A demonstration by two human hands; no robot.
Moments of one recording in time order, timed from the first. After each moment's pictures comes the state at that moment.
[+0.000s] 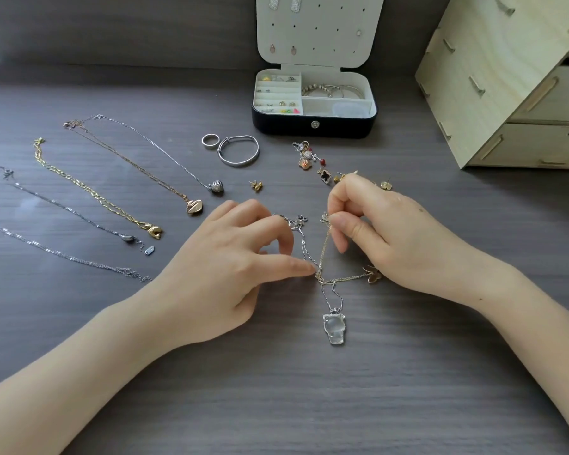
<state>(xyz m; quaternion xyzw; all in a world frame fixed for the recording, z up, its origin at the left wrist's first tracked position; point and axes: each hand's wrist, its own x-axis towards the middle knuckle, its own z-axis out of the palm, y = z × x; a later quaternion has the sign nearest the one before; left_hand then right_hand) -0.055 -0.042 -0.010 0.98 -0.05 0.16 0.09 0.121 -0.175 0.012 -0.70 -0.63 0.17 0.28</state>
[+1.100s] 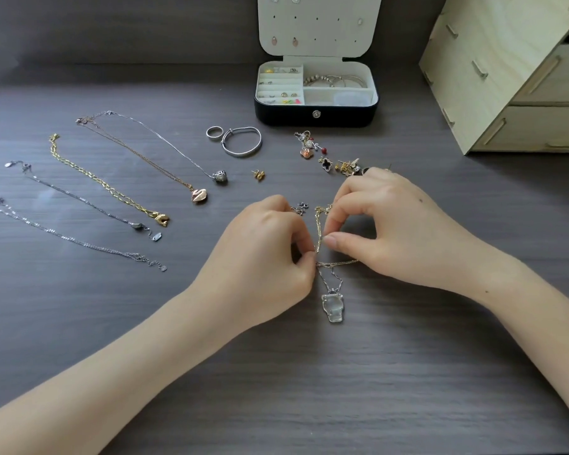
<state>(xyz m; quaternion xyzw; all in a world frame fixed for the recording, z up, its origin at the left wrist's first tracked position) -0.032 -0.088 -0.002 0.93 0.23 0.16 0.26 0.114 -0.182 0.013 -0.73 -0.63 0.10 0.23</state>
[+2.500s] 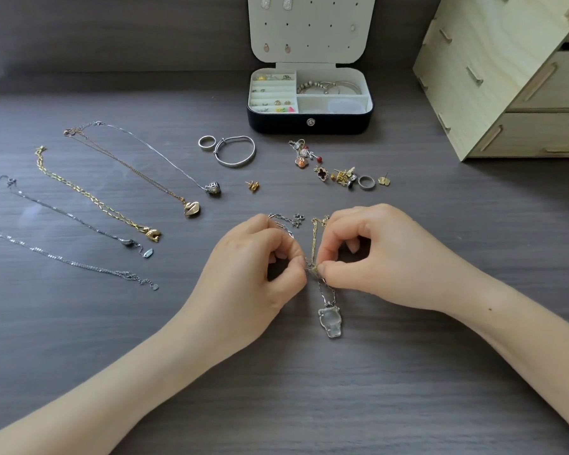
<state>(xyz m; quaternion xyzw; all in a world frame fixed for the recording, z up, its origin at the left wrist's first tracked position) -0.041 -0.078 -0.018 0.89 0.20 0.19 0.37 0.100 -0.183 0.014 -0.74 -0.54 0.27 0.31</state>
